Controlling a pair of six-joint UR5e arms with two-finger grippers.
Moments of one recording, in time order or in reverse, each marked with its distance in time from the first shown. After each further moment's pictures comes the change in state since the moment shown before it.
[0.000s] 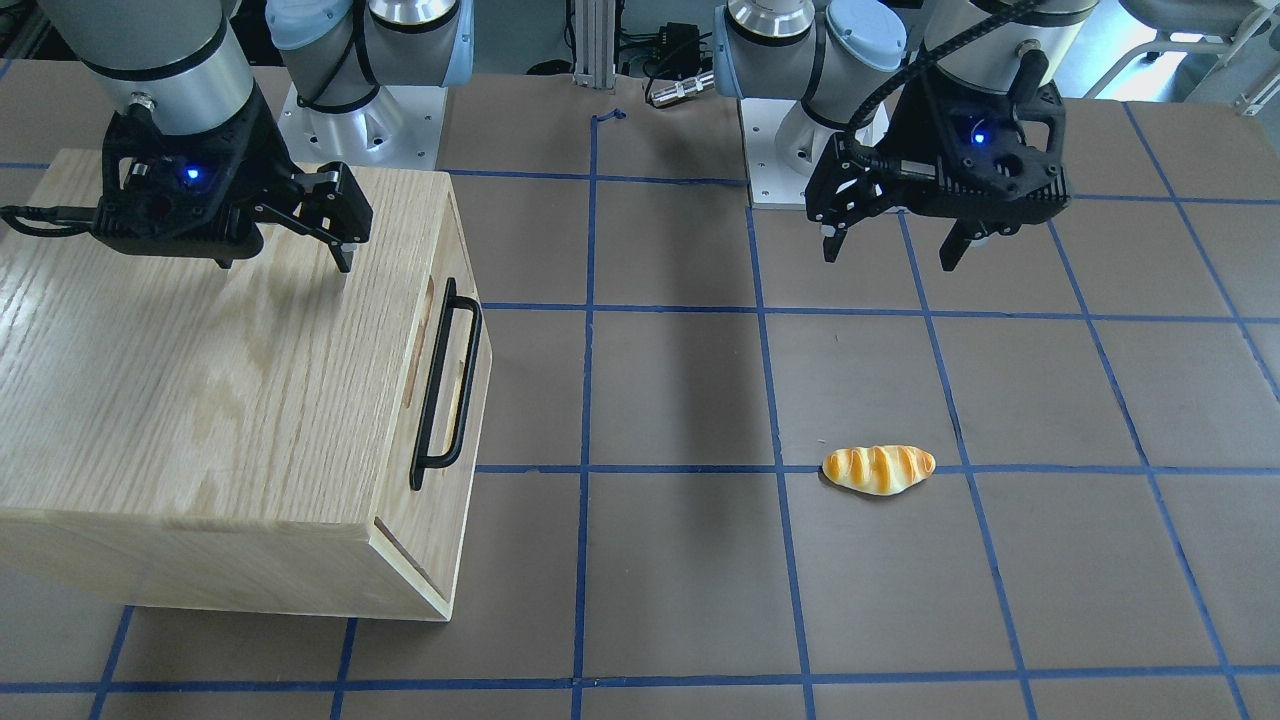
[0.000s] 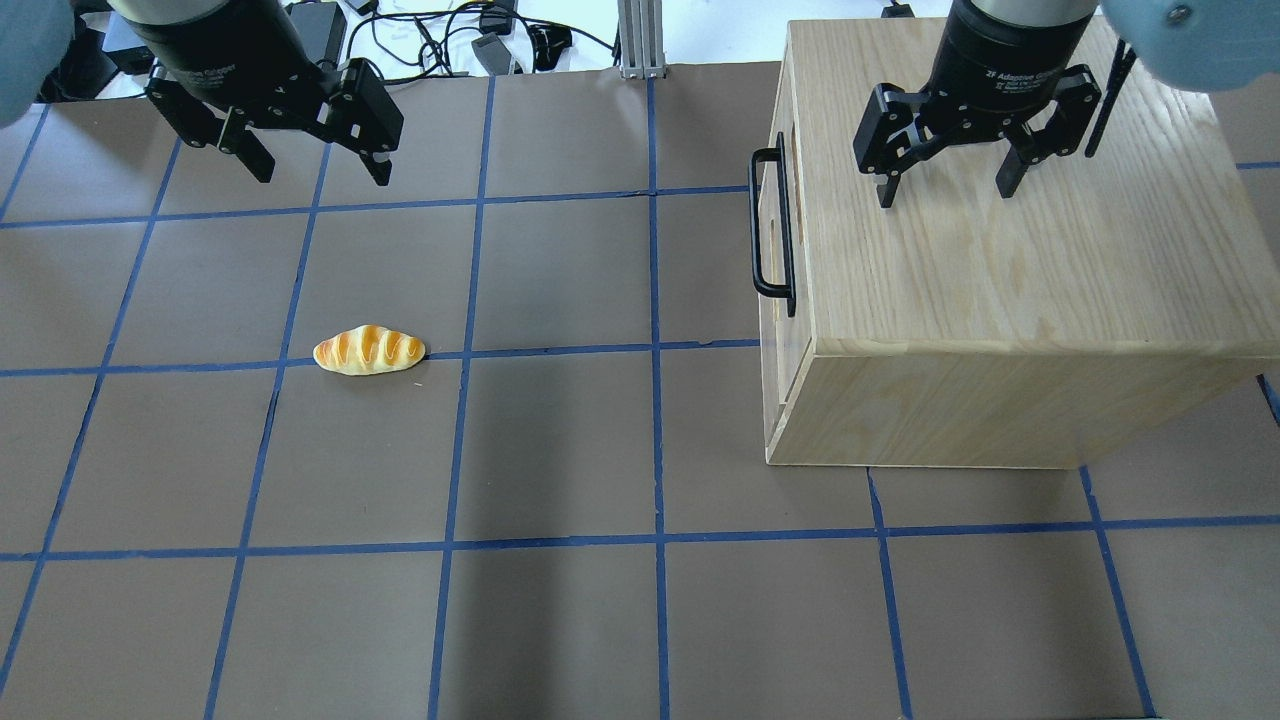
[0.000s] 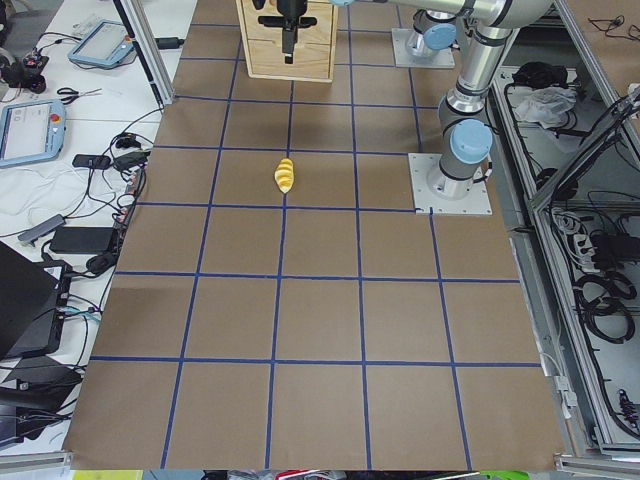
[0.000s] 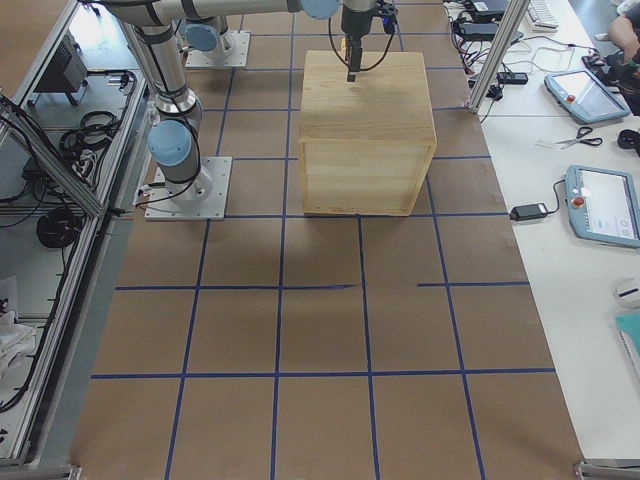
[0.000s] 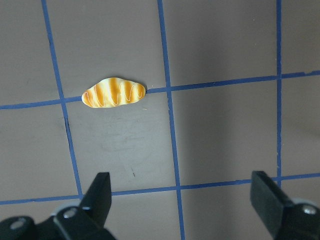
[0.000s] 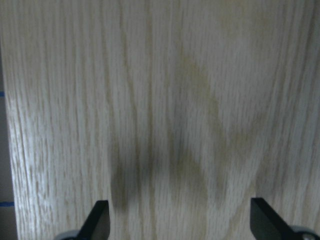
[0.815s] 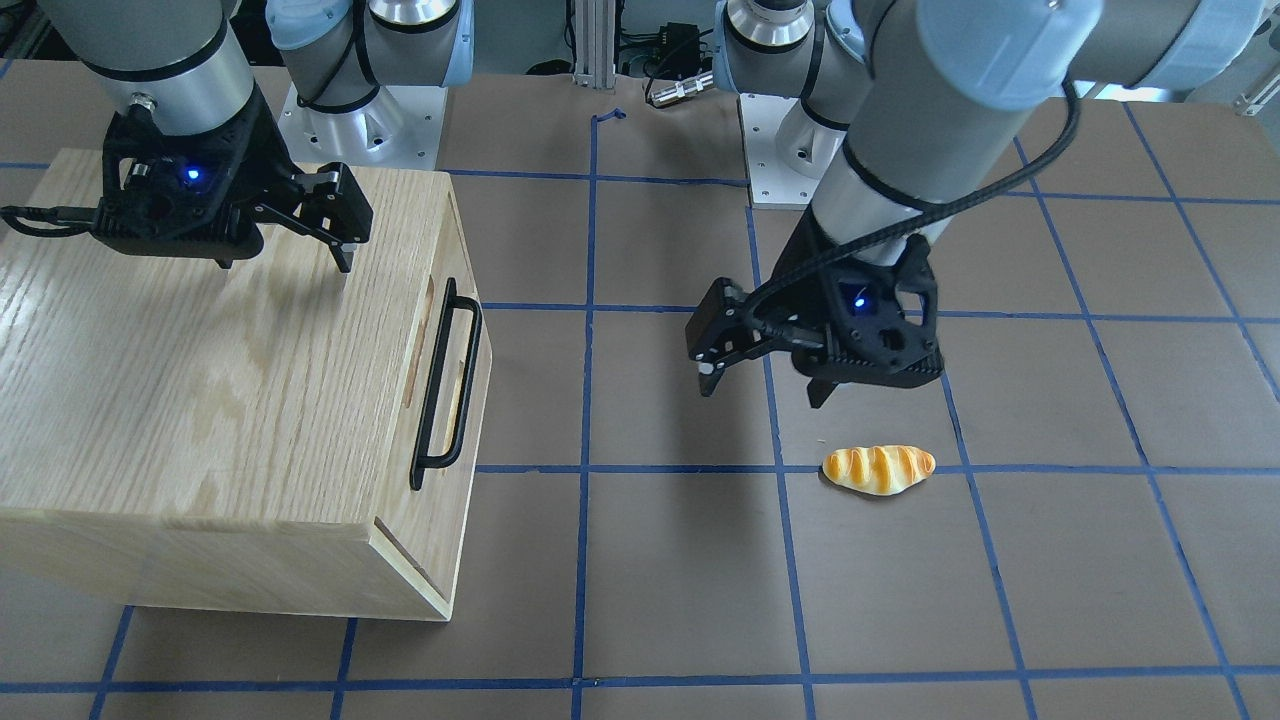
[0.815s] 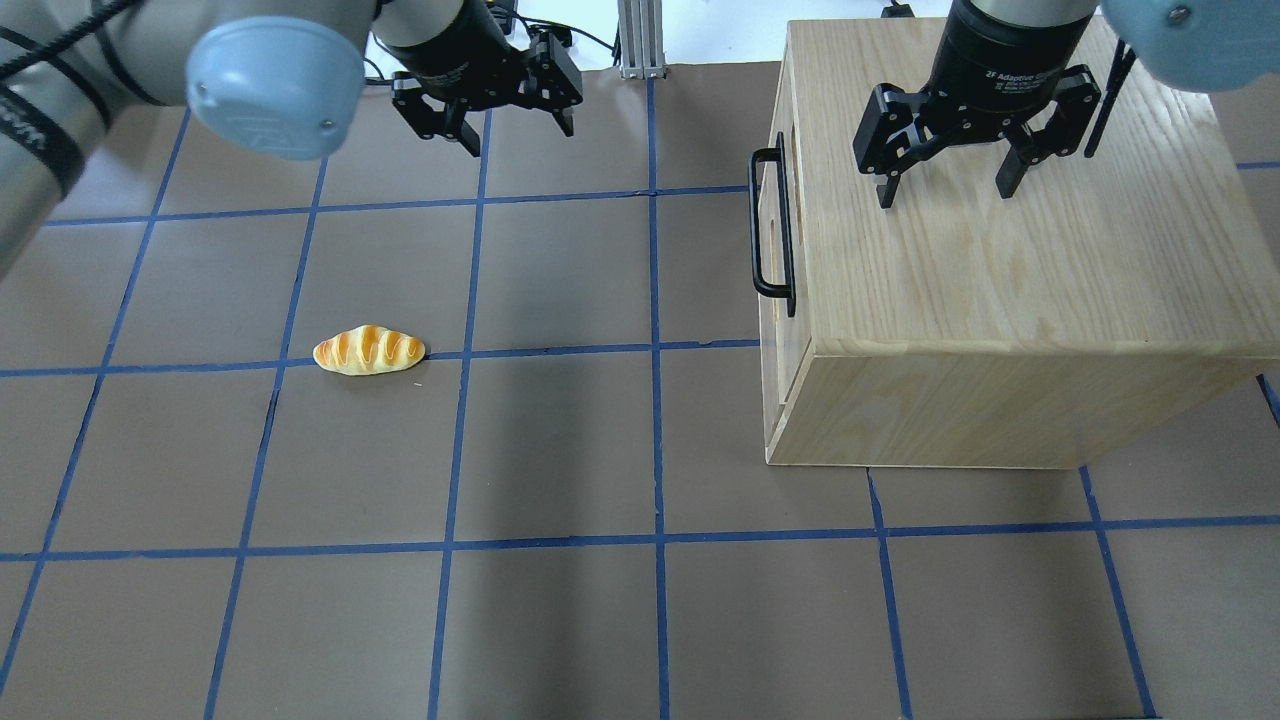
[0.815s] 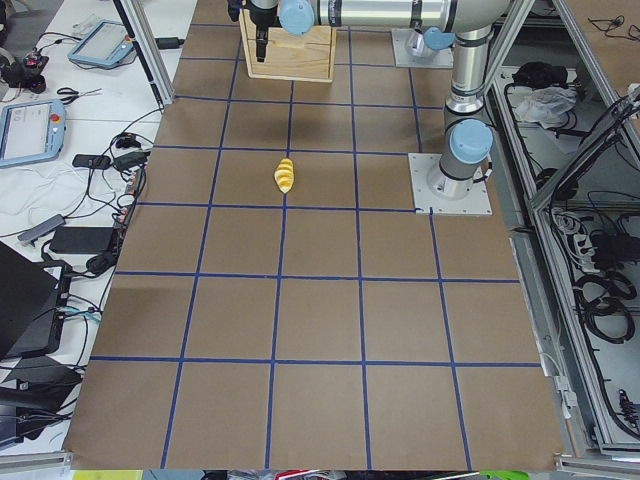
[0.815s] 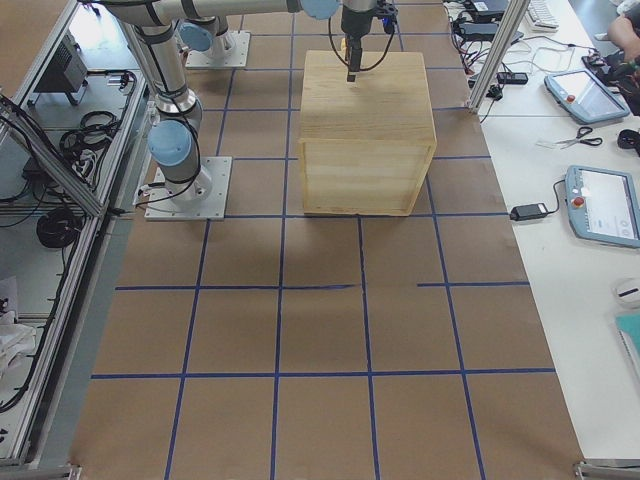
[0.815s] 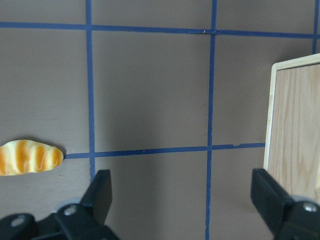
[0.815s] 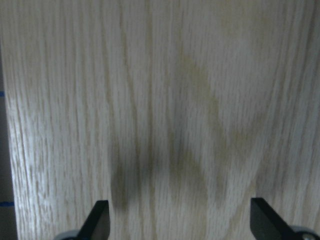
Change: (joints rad) left arm -0.140 -0.240 -0.004 0.393 -0.200 -0.275; right arm 0.000 0.000 0.001 0.000 0.000 0.000
